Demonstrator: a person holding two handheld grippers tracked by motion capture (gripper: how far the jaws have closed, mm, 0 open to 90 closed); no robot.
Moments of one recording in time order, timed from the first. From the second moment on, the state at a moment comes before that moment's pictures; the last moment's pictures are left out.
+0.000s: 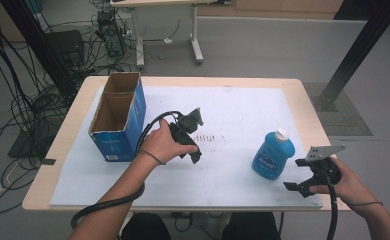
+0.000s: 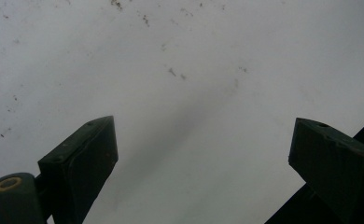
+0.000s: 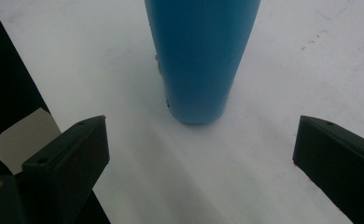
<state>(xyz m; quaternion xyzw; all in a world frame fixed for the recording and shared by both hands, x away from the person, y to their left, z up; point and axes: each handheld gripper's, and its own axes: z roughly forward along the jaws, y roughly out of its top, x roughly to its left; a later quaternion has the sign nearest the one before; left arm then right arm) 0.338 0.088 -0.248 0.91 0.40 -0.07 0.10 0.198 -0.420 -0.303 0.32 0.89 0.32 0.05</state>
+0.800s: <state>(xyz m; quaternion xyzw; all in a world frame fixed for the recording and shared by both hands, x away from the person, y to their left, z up) 0.337 0.086 -0.249 0.91 0.40 -0.07 0.10 0.181 -0.433 -0.334 0.33 0.86 0.38 0.07</state>
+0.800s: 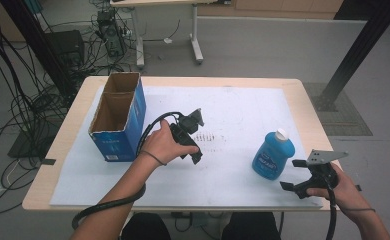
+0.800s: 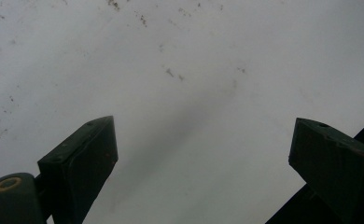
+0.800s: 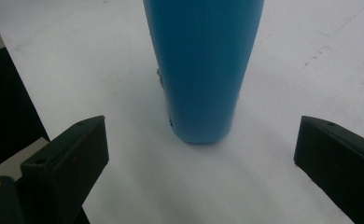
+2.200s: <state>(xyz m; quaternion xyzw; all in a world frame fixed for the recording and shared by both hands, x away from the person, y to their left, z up) 0.335 0.088 -0.251 0.91 0.41 -0.07 0.10 0.170 -0.432 -0.372 0.29 0.84 0.45 0.11</state>
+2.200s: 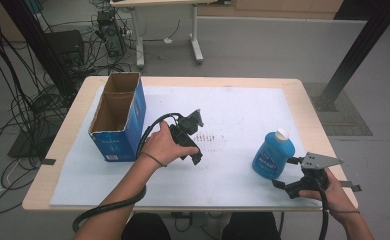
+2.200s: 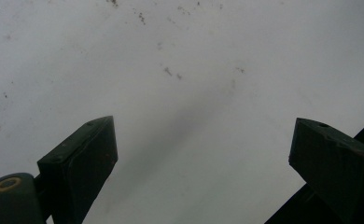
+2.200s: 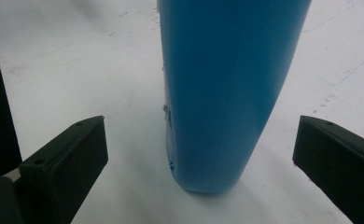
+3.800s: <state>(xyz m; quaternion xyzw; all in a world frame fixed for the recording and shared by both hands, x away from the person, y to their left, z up) 0.336 0.090 -0.252 0.91 0.41 -0.07 0.09 0.182 -0.416 -0.395 0.30 0.81 0.49 0.12</state>
